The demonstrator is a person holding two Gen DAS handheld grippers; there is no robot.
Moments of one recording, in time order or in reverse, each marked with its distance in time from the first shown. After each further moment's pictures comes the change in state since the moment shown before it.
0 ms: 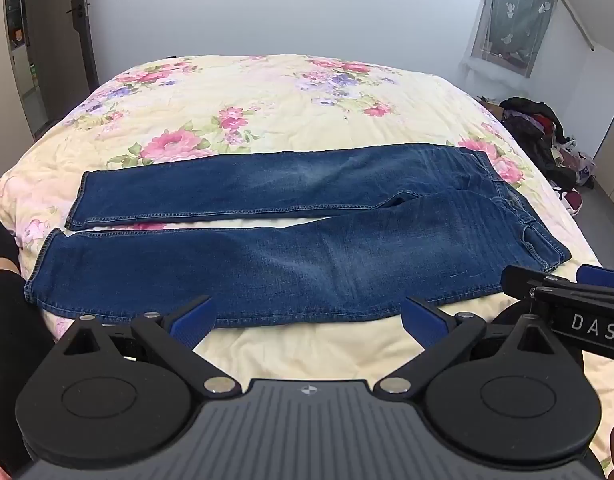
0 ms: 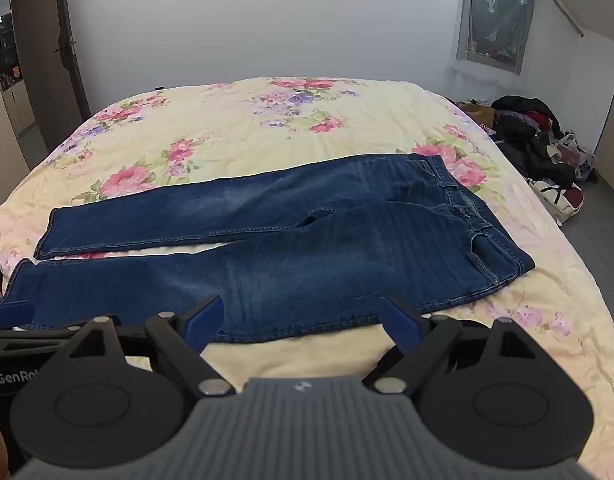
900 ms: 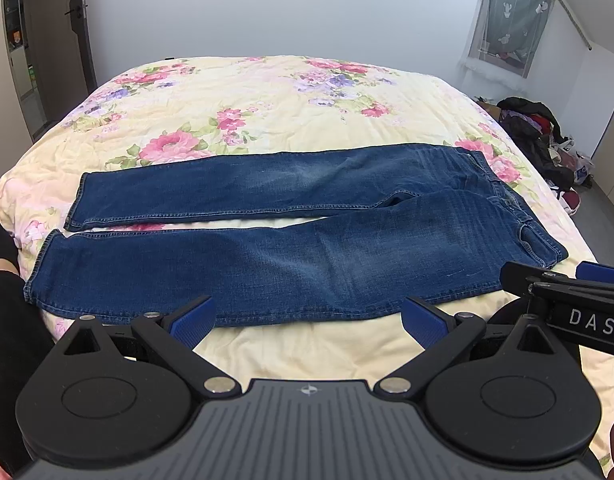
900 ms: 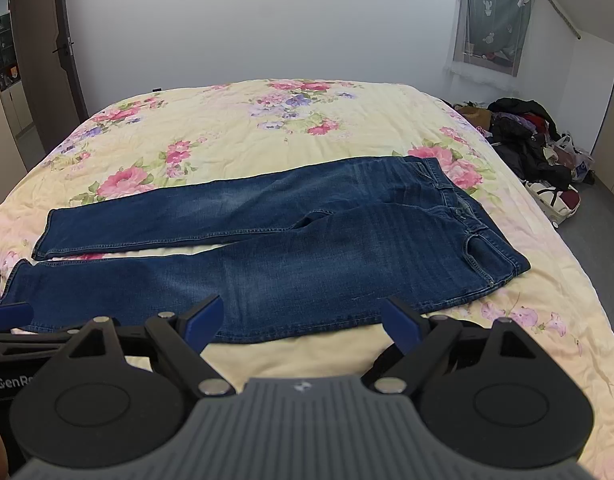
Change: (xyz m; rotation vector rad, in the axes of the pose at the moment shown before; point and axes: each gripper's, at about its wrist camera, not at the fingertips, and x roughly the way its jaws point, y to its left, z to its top) left arm 0.000 0.000 0.000 0.005 -0.002 0.005; right arm -0.002 0.003 0.001 -0.010 -0.001 -0.017
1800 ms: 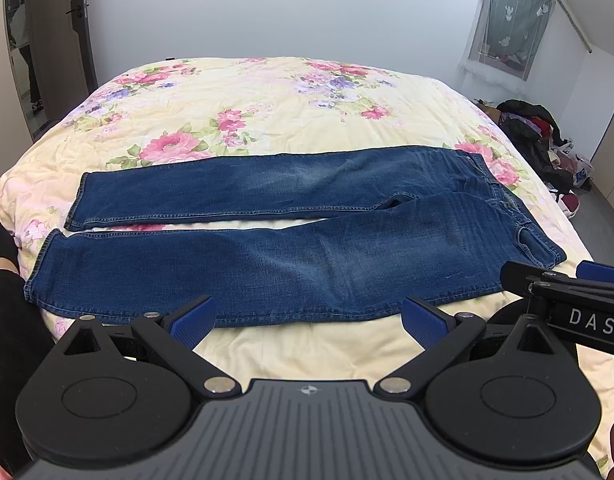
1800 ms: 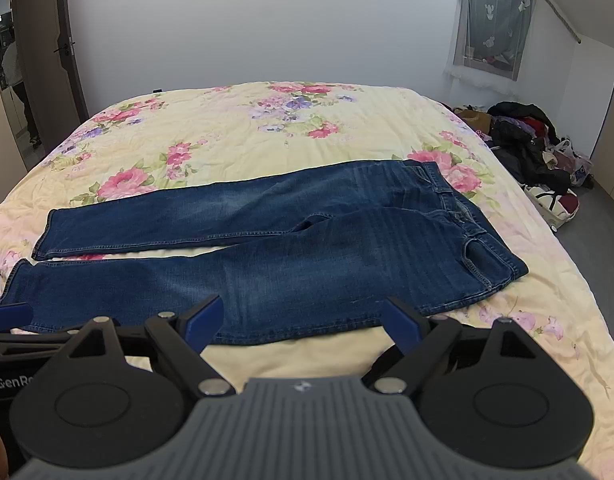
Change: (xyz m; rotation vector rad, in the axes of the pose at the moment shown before) left arm 0.000 0.000 0.000 -0.001 -0.003 -0.003; right arm -0.002 -0.001 0.003 -0.005 -0.005 -0.003
